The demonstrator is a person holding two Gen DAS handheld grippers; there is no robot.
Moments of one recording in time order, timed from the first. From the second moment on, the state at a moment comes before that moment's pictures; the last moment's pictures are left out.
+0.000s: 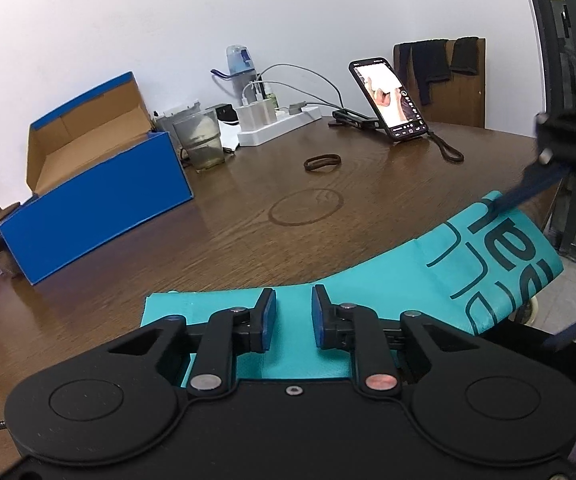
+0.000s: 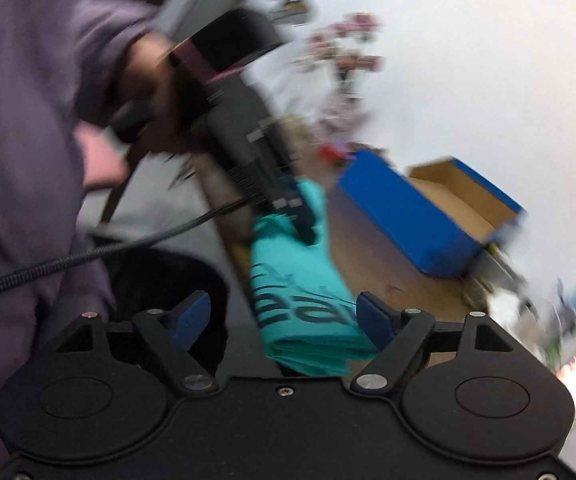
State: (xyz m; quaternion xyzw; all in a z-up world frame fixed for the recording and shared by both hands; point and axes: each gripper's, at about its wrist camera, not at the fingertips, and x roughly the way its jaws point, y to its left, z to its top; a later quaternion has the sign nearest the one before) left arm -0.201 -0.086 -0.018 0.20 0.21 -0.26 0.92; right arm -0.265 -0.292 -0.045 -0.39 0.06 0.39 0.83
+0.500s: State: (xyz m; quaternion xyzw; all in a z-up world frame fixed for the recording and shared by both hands) left arm -0.229 -0.069 0.013 0.18 0.20 -0.34 0.90; right arm -0.267 -0.291 -0.027 -0.39 0.07 0.41 0.82
